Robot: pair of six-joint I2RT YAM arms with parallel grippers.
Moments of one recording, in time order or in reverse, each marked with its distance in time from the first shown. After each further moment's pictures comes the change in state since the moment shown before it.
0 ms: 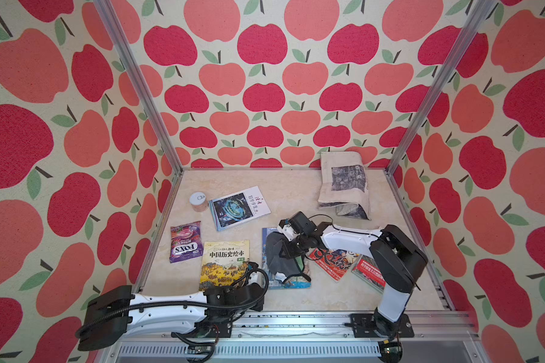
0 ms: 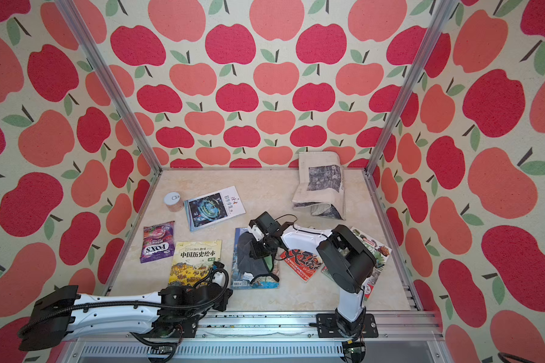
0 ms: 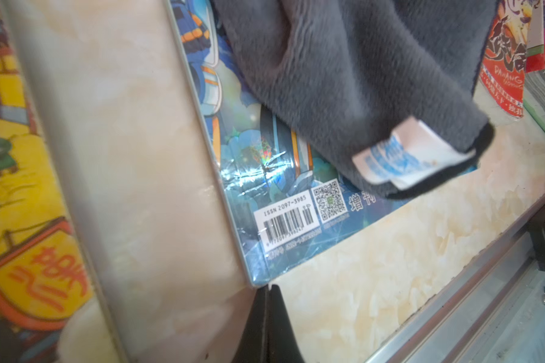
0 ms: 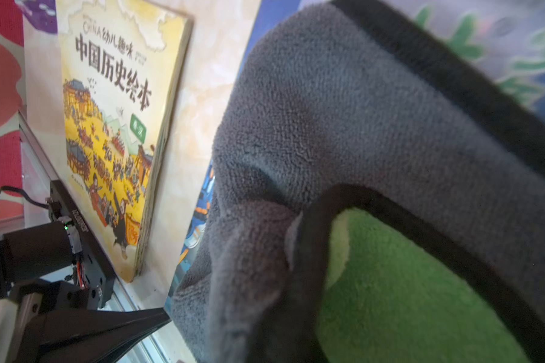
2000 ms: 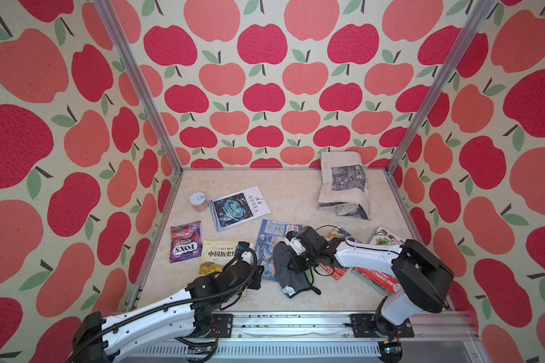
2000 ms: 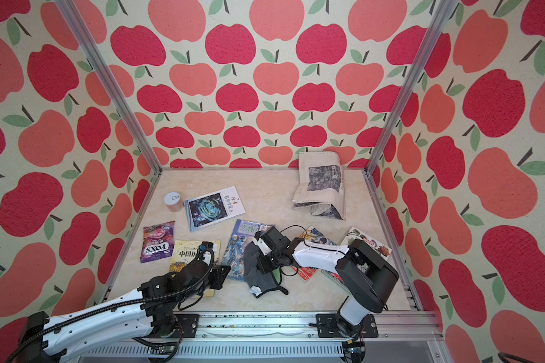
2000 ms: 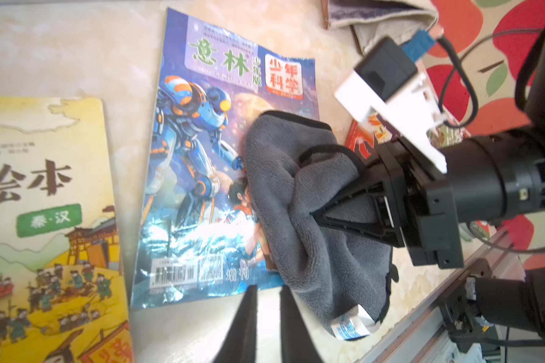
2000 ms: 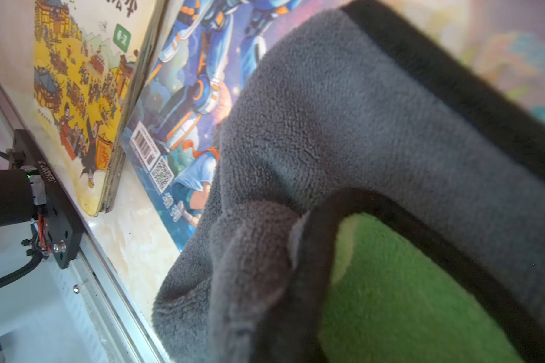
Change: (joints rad) left arm 0.314 -0.197 0.165 -0.114 0.061 0.177; right arm 0.095 -0.262 -0.294 0.071 0.091 -0.002
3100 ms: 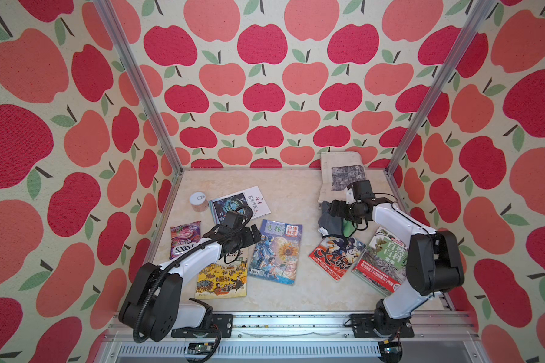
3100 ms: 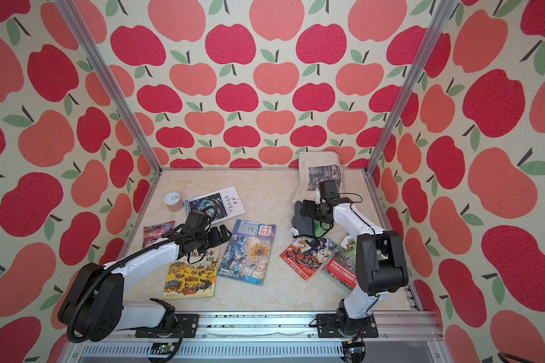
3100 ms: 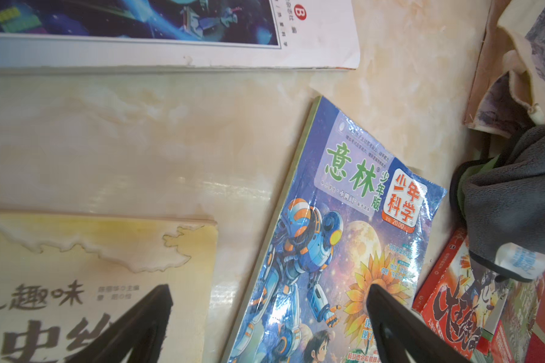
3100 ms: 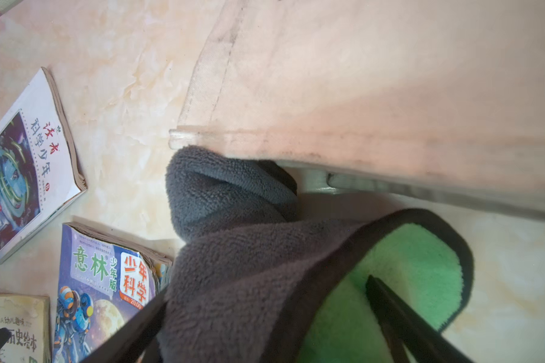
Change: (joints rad) left arm 0.599 0.686 0.339 0.055 0.383 0.117; right arm -0.672 0.058 0.367 -0.256 0.148 -0.072
